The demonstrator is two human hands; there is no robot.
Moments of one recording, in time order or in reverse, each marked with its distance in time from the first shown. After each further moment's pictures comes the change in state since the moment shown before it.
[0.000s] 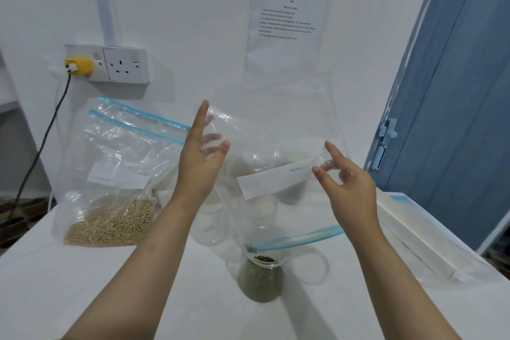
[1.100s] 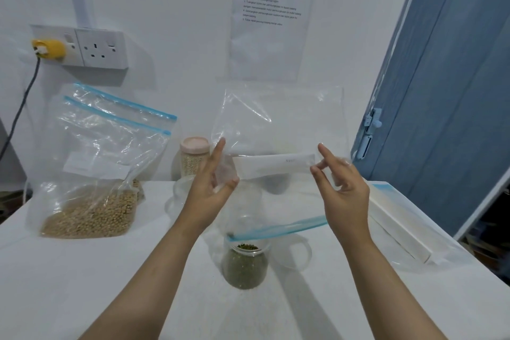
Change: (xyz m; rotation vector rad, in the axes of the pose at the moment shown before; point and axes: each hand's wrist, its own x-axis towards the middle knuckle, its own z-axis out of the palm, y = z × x) left_hand -0.062 -0.038 0.026 -0.050 -0.298 -0.154; right_hand -0.022 0.020 -0.017 0.064 0.088 -0.156
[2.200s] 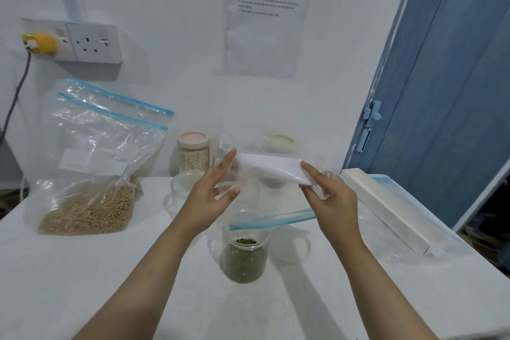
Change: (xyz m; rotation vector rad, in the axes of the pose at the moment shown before) left_hand -0.011 0.001 0.002 0.083 -0.148 -0.046; right_hand -0.017 0.032 0.001 -0.171 -0.124 0.072
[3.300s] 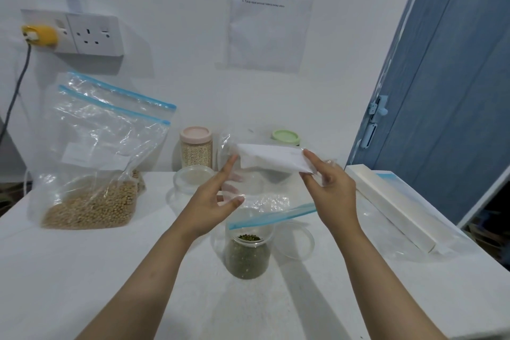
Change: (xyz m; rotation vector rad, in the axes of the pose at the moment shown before) left_hand -0.007 -0.024 -0.005 0.115 -0.068 -0.062; right_hand 0.015 -0.005 0.012 0.053 0.008 0.081
